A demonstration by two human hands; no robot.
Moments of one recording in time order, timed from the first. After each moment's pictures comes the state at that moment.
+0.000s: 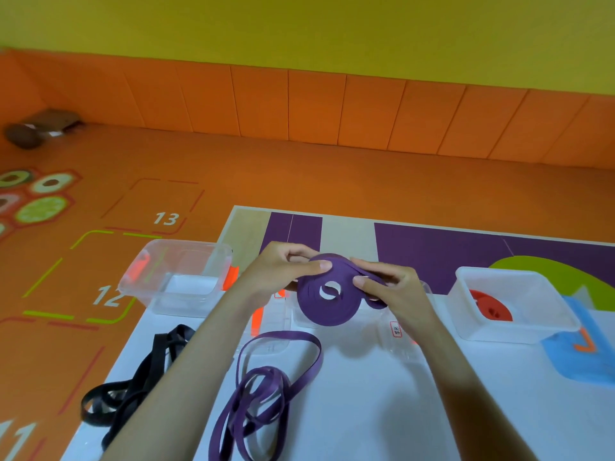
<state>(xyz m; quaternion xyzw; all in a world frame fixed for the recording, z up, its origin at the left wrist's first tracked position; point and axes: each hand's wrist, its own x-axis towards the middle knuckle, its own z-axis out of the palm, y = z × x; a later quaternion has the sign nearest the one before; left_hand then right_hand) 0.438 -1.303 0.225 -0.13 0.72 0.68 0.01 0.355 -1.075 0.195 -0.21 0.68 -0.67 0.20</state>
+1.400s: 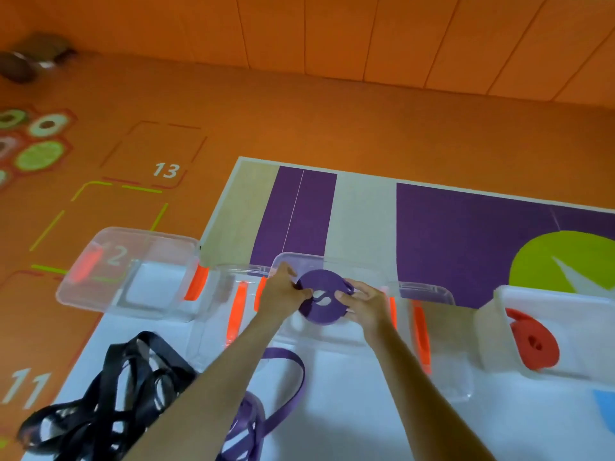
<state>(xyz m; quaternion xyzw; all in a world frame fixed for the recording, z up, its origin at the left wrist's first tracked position) 0.267 -1.318 0.013 -0.38 0.79 0.48 0.06 0.192 -1.143 -0.008 0.08 0.69 -0.64 0.31</state>
